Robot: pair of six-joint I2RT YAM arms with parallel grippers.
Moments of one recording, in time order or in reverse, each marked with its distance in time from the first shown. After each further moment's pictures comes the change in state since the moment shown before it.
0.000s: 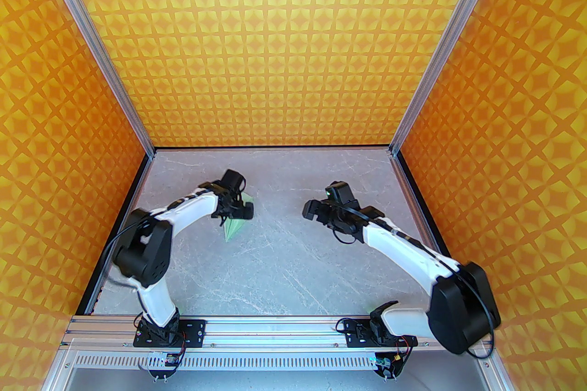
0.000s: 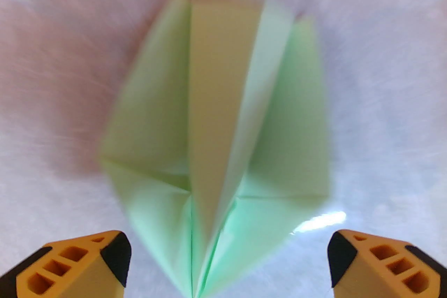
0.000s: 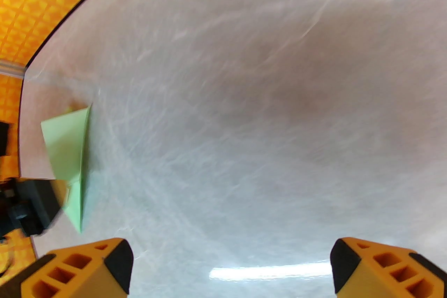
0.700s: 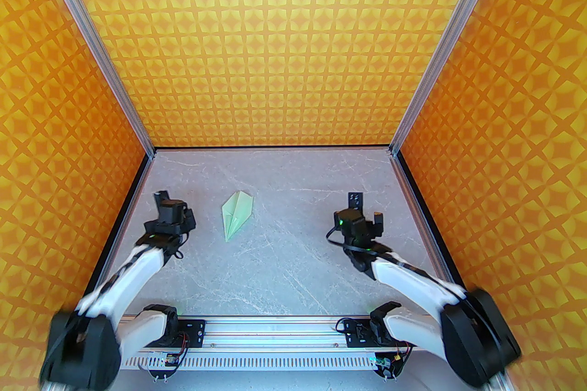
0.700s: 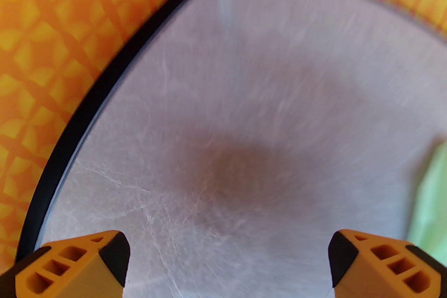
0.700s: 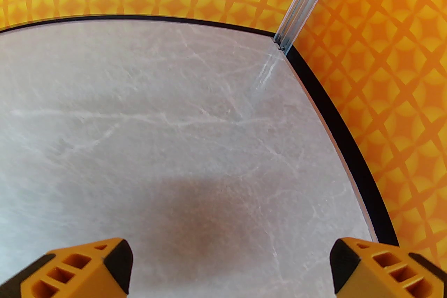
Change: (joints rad) left arm 0.328 -0.468 -0.689 0.533 -0.439 0.101; right arm -0.012 -0.006 -0.534 0.890 0.671 -0.675
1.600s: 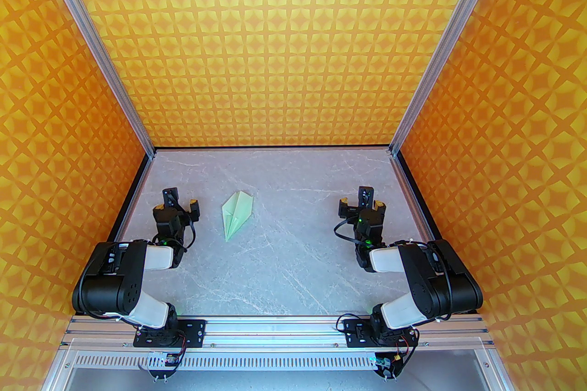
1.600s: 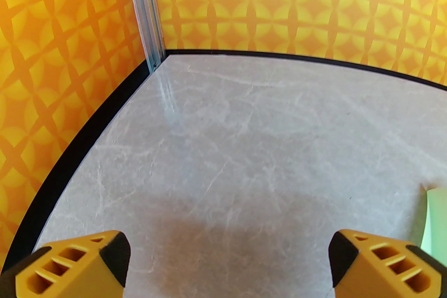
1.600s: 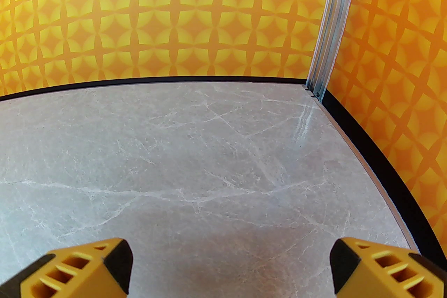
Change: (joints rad) left arm 0.108 0.270 -0.234 1.048 0.260 0.253; right arm -0.273 0.248 -0.033 0.564 -0.411 -0.011
